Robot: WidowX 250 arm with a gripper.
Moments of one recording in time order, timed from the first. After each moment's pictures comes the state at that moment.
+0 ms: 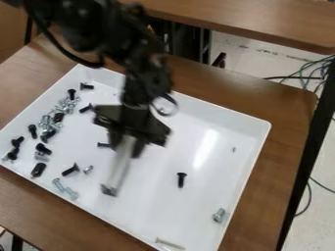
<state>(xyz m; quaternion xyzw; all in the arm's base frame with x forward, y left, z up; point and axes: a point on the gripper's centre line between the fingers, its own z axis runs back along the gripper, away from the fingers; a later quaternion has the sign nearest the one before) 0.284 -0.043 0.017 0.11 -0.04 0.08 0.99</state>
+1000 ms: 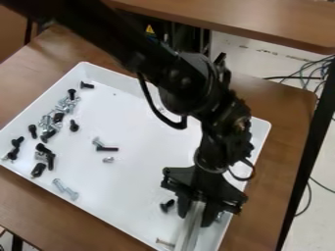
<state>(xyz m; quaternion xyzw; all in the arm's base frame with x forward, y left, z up) 0.264 -0.148 -0.028 0.04 0.02 0.05 1.00</state>
